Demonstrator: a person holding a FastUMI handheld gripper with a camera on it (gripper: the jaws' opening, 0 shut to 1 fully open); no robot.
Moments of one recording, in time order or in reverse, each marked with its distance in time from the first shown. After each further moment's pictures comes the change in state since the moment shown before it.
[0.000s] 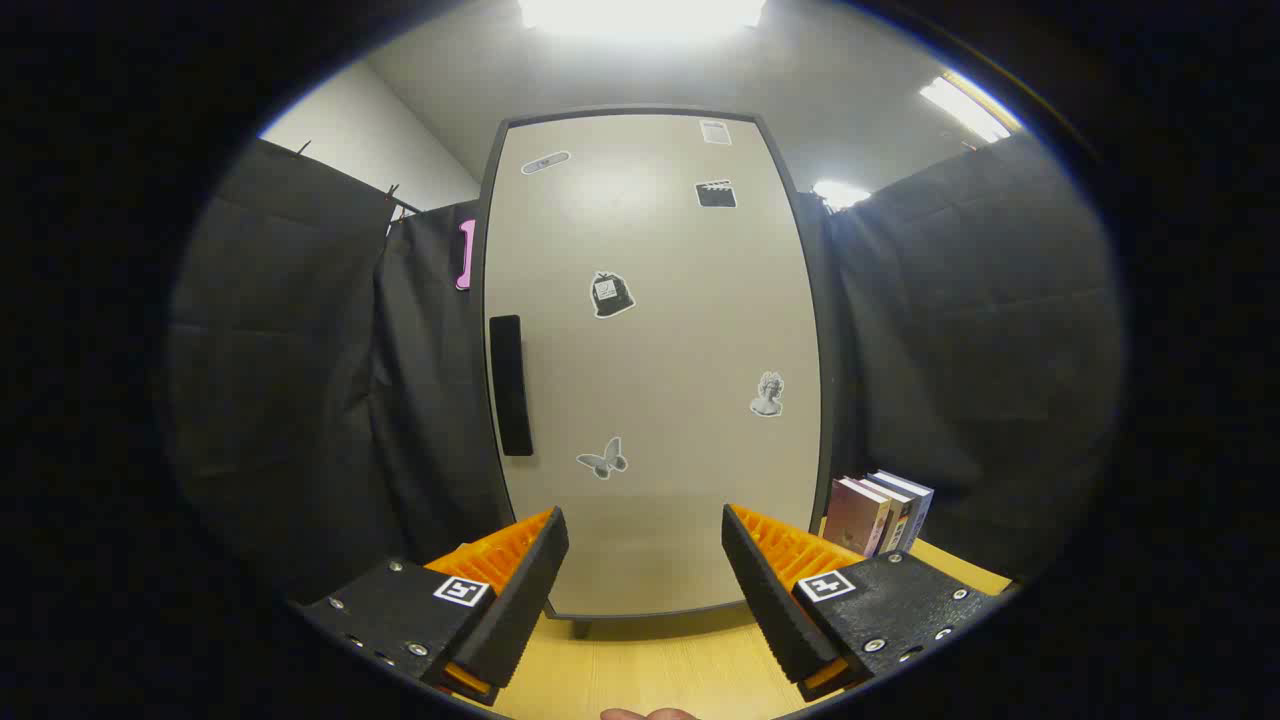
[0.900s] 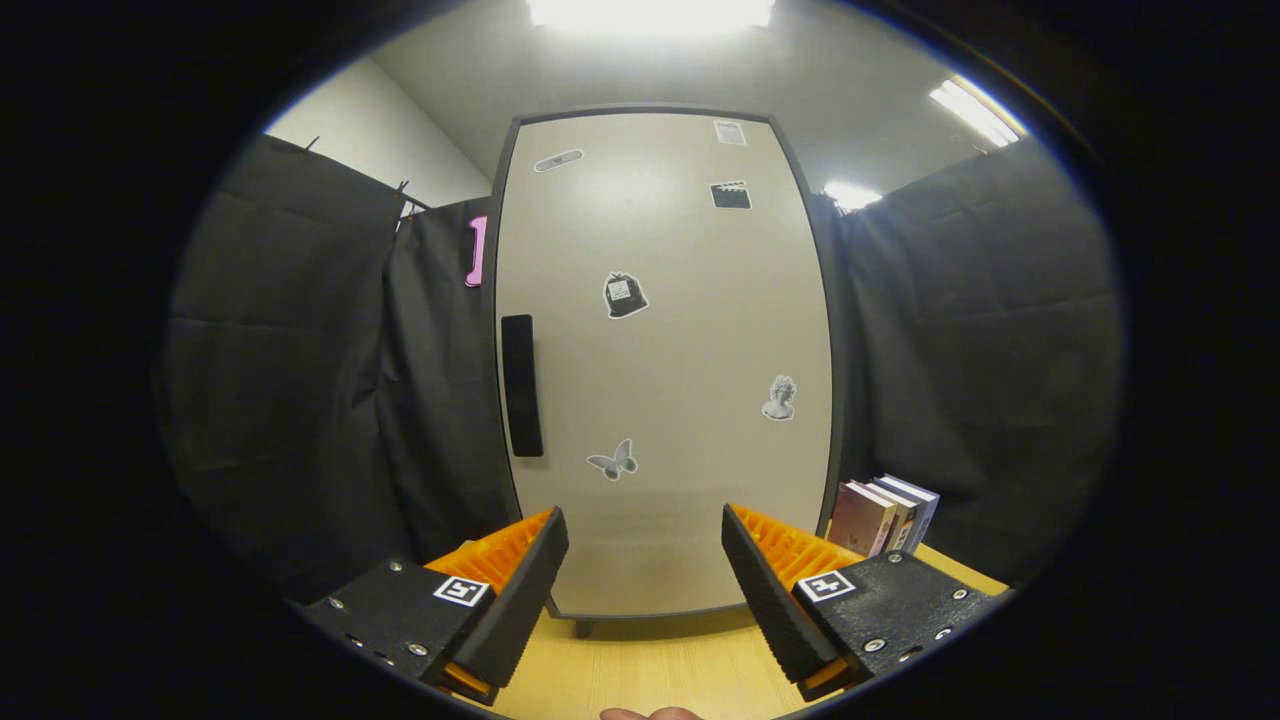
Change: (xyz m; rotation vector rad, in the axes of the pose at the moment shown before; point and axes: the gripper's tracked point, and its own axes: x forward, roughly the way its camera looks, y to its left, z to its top) arm 0.002 0.005 0.001 -0.011 0.008 0.020
